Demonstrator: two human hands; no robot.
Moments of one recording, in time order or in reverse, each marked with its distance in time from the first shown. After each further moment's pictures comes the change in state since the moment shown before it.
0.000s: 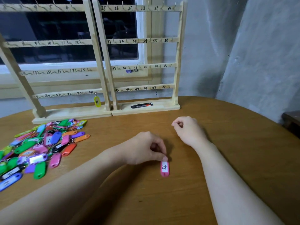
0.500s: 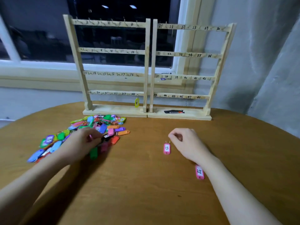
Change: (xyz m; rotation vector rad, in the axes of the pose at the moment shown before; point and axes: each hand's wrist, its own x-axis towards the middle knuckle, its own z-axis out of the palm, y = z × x) left_hand -0.221 -0.137 -0.072 0.197 0.670 -0.571; right_hand -0.052 -0.110 0.032 0.076 -0.230 -0.255
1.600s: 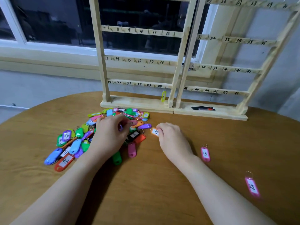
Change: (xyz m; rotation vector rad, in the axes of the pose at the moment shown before) left_hand 0.034 -0.011 0.018 -0.053 0.278 0.113; right_hand 0.064 -0.091 0.125 -0.194 0.103 -0.136
